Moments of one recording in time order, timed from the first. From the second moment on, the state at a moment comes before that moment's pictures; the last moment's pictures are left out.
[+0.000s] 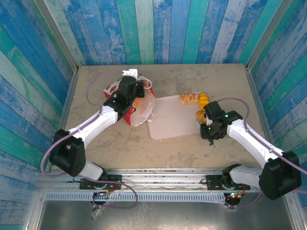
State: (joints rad) left arm -0.51 1.46 1.06 0.00 -0.28 -0.27; right arm 0.40 1.20 0.83 -0.96 -0.04 0.45
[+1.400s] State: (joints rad) left arm -0.51 1.43 1.08 -0.10 -0.22 -0.14; right arm 0.41 1.09 0.92 -0.96 -0.25 0.44
